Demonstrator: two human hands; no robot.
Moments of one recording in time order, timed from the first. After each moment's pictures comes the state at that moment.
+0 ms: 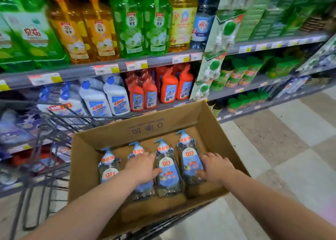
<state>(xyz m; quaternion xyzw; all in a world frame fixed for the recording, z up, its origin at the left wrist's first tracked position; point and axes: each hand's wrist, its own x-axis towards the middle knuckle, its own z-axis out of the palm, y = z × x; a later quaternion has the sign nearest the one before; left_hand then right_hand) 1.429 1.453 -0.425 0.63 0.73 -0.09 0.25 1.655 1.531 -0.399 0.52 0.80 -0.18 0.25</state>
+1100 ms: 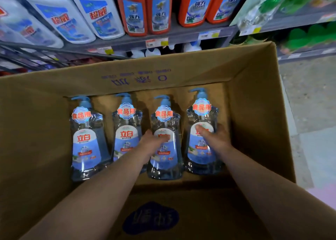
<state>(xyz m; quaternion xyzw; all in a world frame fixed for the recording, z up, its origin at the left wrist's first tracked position) 1.463 1.540 -0.613 0.01 0.77 0.22 0.60 1.640 1.647 -0.611 0.73 0.42 -0.55 -0.02</state>
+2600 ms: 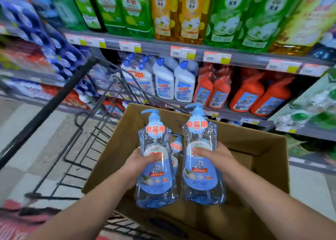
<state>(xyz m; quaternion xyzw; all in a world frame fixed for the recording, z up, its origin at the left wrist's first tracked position) 1.414 1.418 -0.424 -0.08 0.69 0.56 0.45 1.539 1.623 -0.423 0.44 0.56 -0.70 0.02</state>
